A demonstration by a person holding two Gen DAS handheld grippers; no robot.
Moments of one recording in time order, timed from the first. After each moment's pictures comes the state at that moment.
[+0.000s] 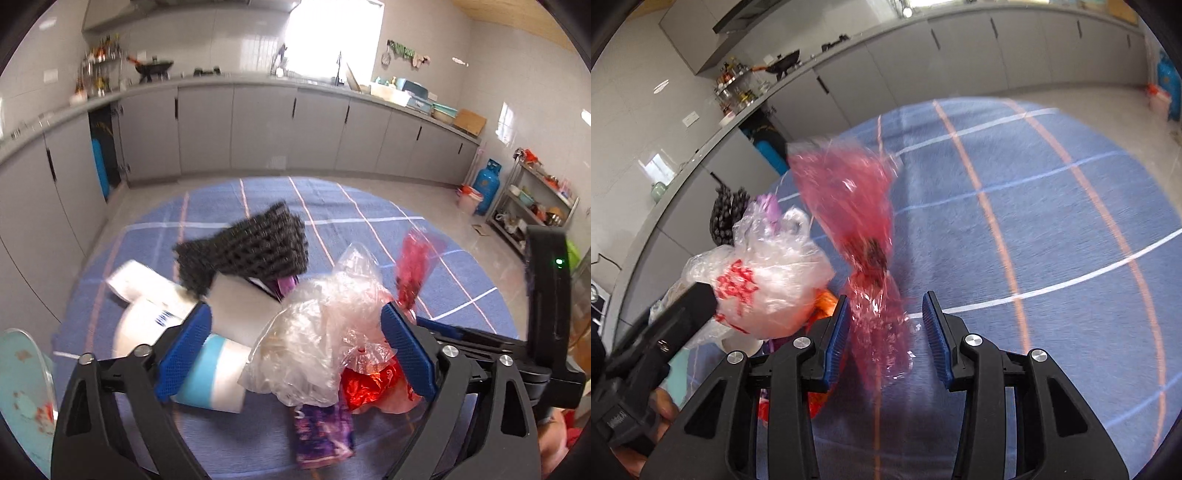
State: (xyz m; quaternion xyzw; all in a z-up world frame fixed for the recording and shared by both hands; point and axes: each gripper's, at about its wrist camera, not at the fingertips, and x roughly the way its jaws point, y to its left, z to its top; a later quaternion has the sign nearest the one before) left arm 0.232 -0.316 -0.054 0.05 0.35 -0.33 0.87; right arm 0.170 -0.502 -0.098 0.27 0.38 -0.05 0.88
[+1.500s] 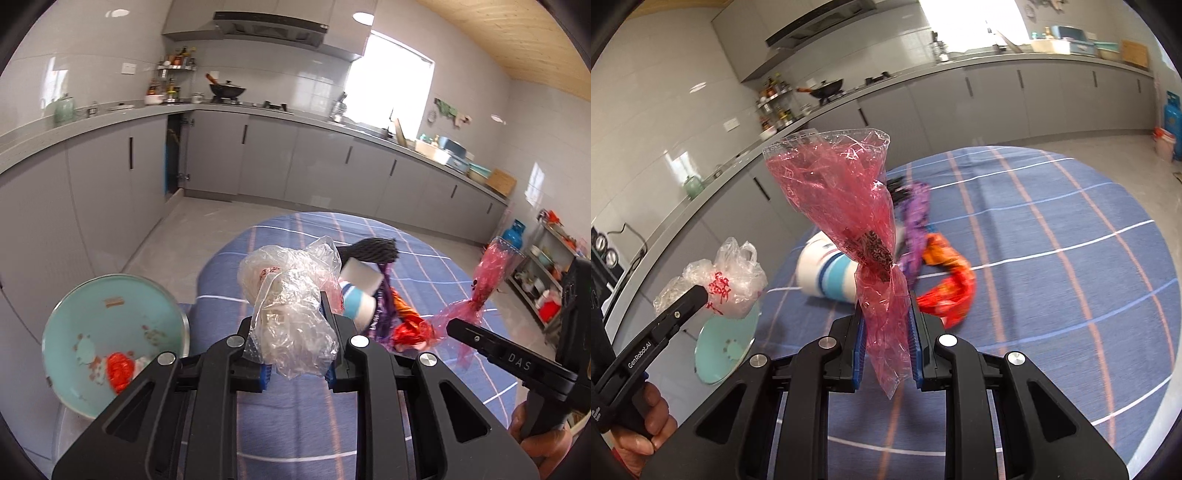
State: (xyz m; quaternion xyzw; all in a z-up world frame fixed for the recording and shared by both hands) left arm 0.166 -0.124 -0.012 -0.03 0.29 -0.25 0.92; right arm 0.090 -0.371 -0.038 0.22 0.30 -0.04 0.93
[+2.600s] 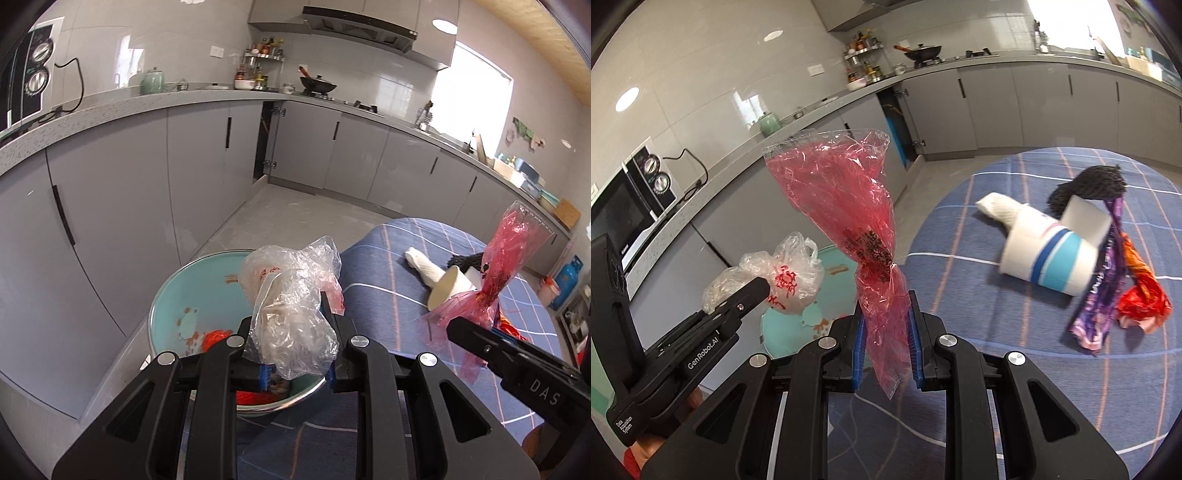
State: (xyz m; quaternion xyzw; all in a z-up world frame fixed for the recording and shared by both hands) left arm 0.188 -0.003 -0.031 -0.06 0.32 -0.10 0.94; right arm 0.161 -0.203 -0.031 0.15 0.34 0.10 0.92
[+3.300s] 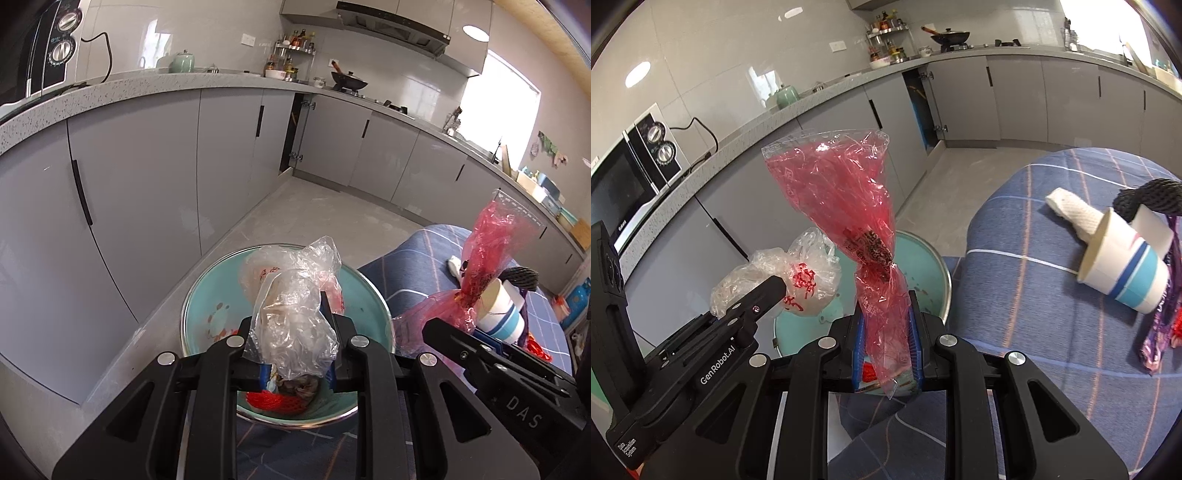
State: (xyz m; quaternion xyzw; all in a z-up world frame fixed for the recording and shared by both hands) left arm 0.212 0.032 -0.053 -0.08 0.34 -0.05 0.94; right arm 0.205 -0.139 -0.049 0.12 0.36 0.13 0.91
